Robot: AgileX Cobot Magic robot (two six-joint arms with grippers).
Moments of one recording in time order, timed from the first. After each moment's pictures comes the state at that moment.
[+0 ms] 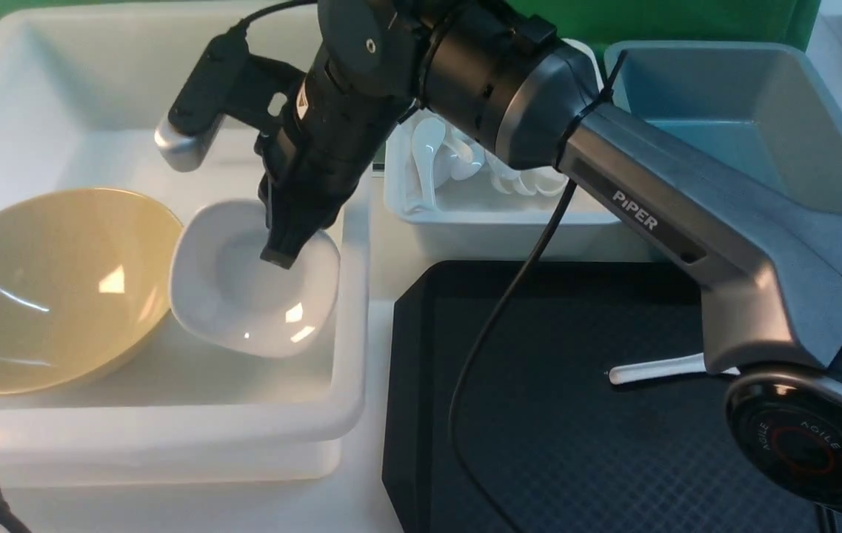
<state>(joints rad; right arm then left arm) 0.77 2.35 -2.46 0.08 1.19 -0.52 -0.08 0.27 -0.39 -0.07 0.49 0.05</state>
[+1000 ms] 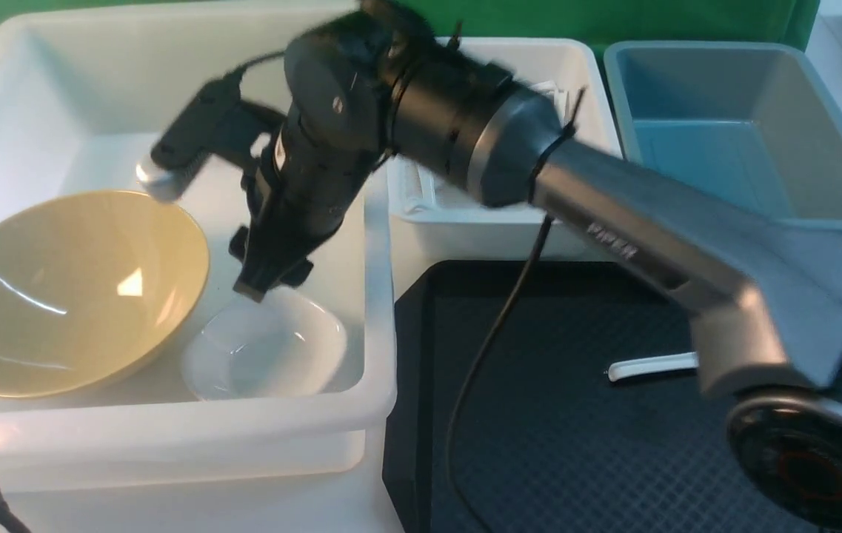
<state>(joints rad) 0.82 2.28 -2.37 0.05 1.15 -0.33 -0.08 0.27 -0.39 -0.07 0.49 0.05</state>
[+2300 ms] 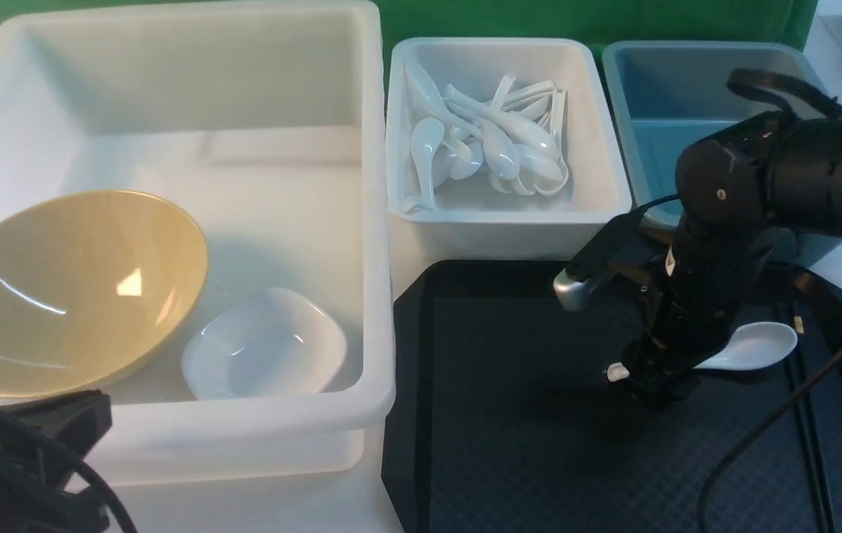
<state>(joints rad) 0.41 1.88 -1.24 -0.09 0.96 -0.32 -0.08 0.52 -0.40 -0.50 0.59 0.40</state>
